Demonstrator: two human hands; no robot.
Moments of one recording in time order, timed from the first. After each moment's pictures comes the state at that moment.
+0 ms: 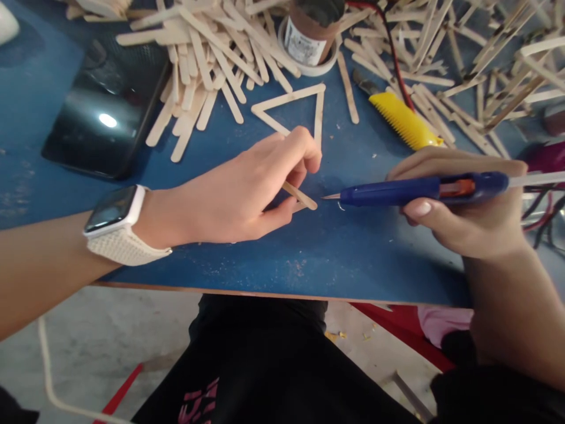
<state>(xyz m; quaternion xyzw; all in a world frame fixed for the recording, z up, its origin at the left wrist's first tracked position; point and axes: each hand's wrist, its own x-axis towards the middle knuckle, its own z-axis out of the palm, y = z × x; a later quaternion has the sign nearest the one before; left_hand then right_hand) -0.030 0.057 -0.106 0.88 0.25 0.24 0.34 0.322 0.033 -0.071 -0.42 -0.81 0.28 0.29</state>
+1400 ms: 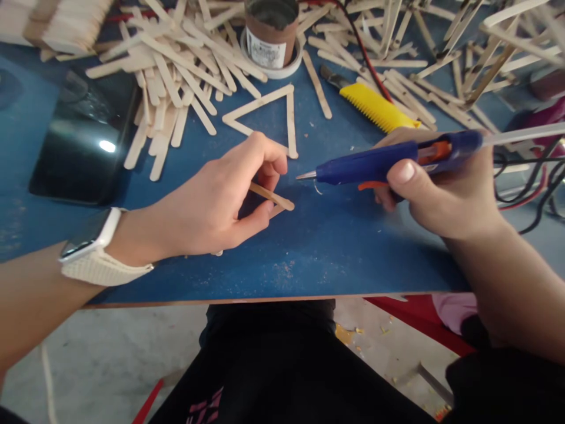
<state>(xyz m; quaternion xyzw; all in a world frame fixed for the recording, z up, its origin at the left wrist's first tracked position) -0.032 0.062 -0.101 0.87 0.25 0.26 0.34 0.305 0.032 -0.086 -0.47 -0.73 0.31 0.39</state>
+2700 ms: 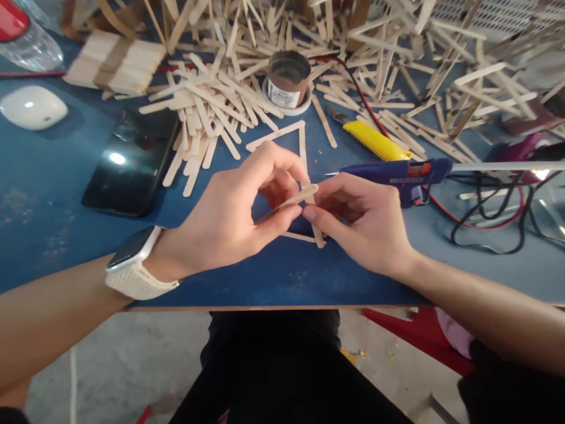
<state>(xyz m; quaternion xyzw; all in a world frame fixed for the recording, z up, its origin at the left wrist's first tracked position) -0.026 0.048 -0.095 0.80 0.25 0.40 0.35 0.222 0.013 -0.094 -0.45 -0.62 0.48 0.43</state>
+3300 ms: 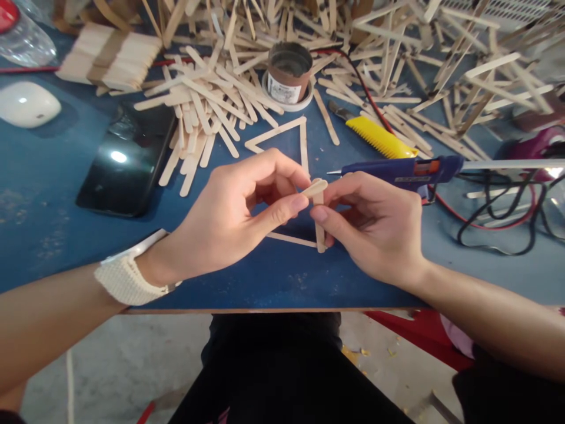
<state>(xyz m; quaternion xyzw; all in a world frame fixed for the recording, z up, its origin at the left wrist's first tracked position) -0.019 0.041 -0.086 0.73 0.32 0.38 0.47 0.220 0.003 -0.092 -0.45 -0.59 0.49 0.46</state>
